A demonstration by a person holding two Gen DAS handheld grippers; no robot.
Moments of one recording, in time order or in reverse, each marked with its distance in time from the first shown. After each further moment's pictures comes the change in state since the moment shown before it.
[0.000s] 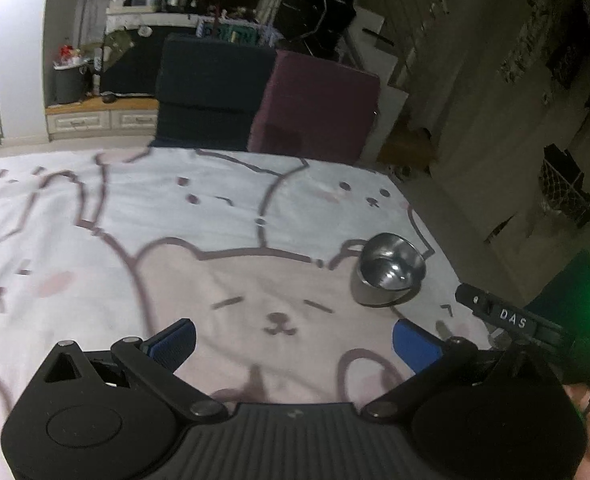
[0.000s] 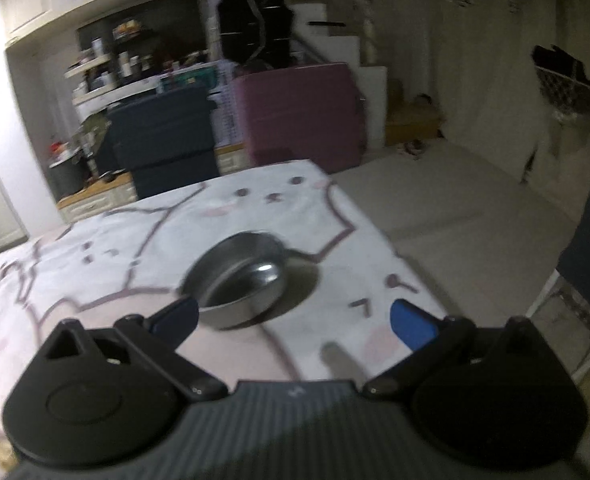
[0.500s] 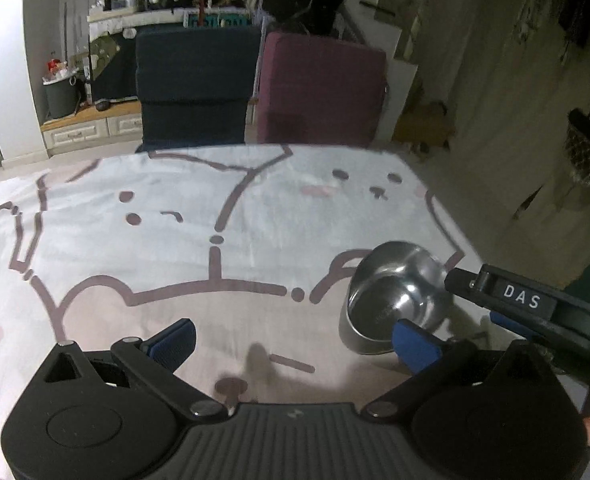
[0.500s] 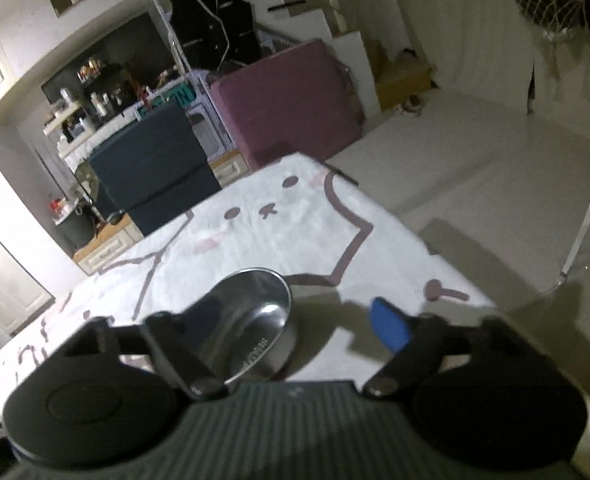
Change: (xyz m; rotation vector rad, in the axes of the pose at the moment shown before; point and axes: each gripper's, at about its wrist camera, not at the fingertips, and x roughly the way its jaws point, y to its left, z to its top) left arm 0.116 -0.050 0.034 0.087 0.053 0.103; right arm 0.078 -0.016 0.025 0.234 0.059 0.092
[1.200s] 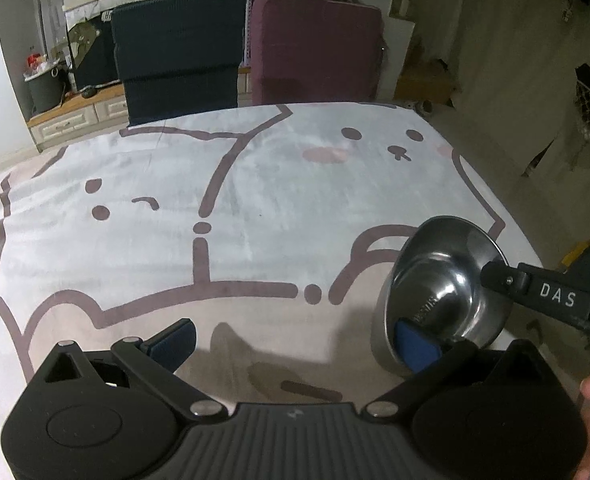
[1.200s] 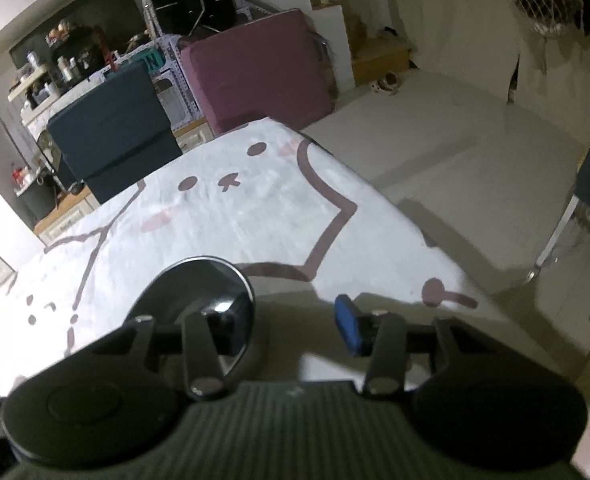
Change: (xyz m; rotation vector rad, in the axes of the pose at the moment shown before) left arm 0.057 0.002 0.010 0.078 0.085 0.022; right arm 0.034 0.005 0.006 -0.042 0.073 -0.122
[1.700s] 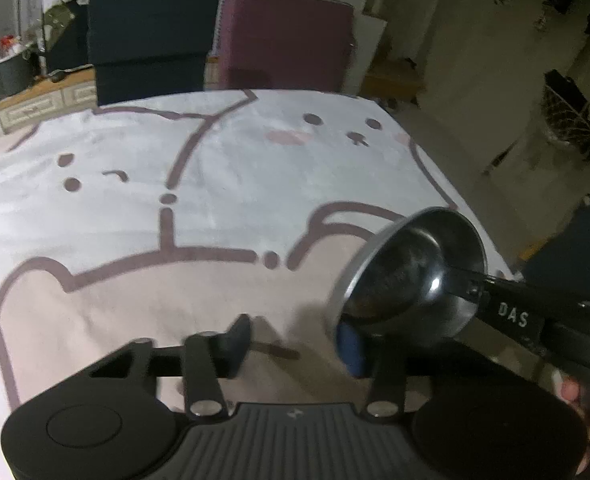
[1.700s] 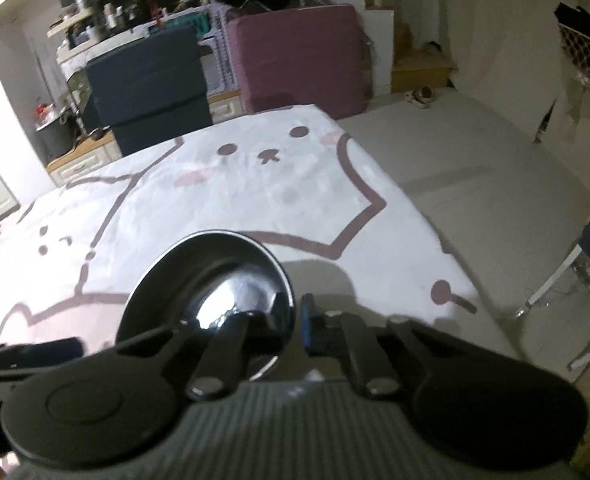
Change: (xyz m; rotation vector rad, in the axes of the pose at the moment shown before) left arm -0.012 0.000 -0.016 -0.025 0.033 -0.156; right arm -0.018 0.023 -0.011 -0.208 0.044 0.007
